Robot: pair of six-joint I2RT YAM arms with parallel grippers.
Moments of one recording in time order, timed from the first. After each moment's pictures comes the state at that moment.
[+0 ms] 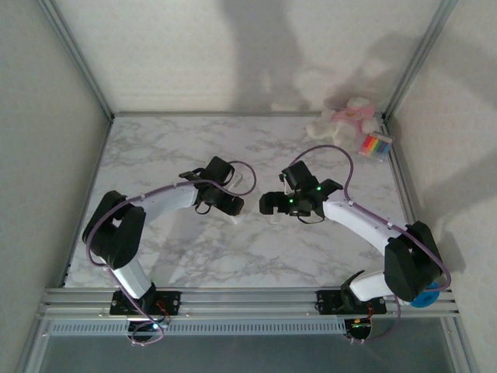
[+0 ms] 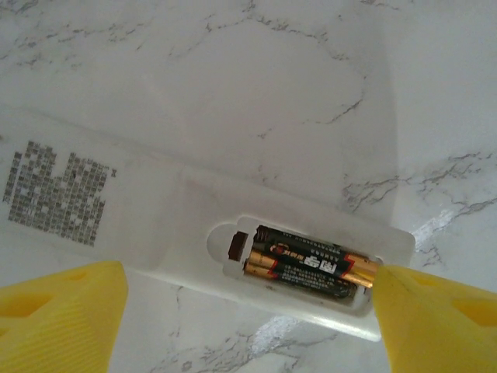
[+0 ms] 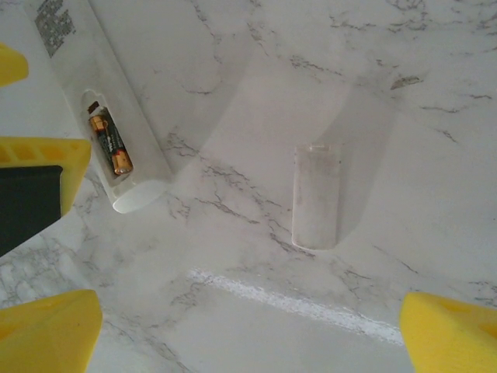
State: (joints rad) left arm -0.58 1.71 1.09 -0.49 0.05 -0.05; right arm 0.64 1.41 0.96 -0.61 -0.16 0.53
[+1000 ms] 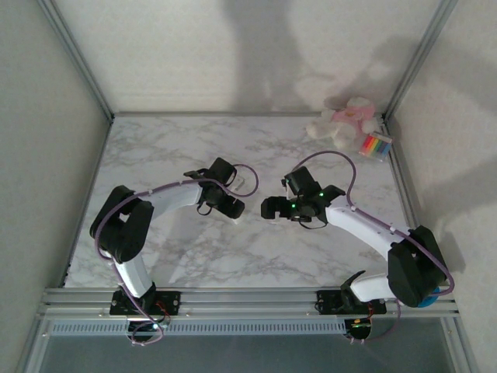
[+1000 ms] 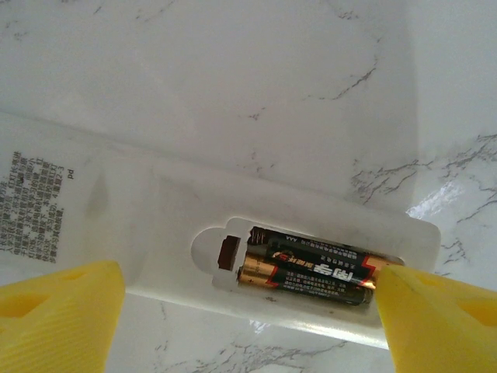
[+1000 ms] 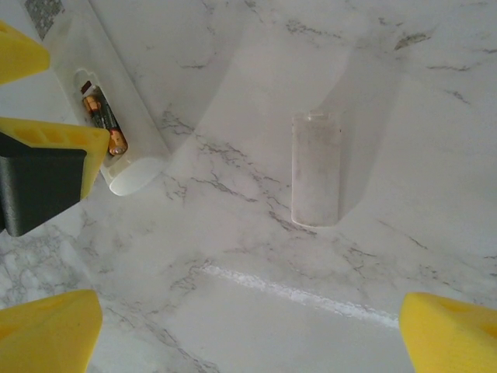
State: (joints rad) left arm -0.57 1.77 1.11 -0.52 0.07 -0.03; right arm 0.64 1.37 0.89 -0.57 -0.20 0.57
